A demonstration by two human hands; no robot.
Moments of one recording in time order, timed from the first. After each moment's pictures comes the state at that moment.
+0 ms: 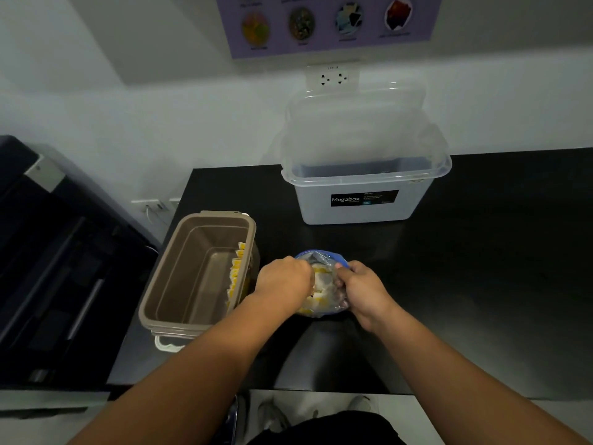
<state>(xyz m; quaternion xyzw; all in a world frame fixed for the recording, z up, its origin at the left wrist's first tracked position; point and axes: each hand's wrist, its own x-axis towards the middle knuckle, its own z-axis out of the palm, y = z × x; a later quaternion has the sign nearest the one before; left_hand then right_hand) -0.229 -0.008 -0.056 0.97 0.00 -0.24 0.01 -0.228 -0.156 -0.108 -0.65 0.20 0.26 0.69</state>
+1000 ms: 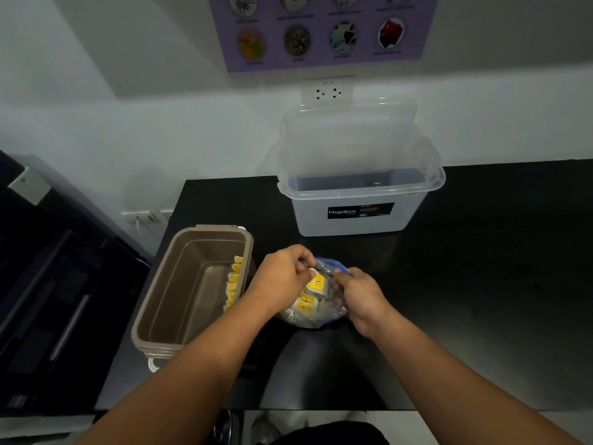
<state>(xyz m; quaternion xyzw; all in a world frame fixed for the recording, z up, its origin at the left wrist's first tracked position) -0.224 0.014 -0.044 0.91 0.03 -0.10 0.40 -0.216 -0.148 -0.093 -0.65 0.23 0.25 0.68</state>
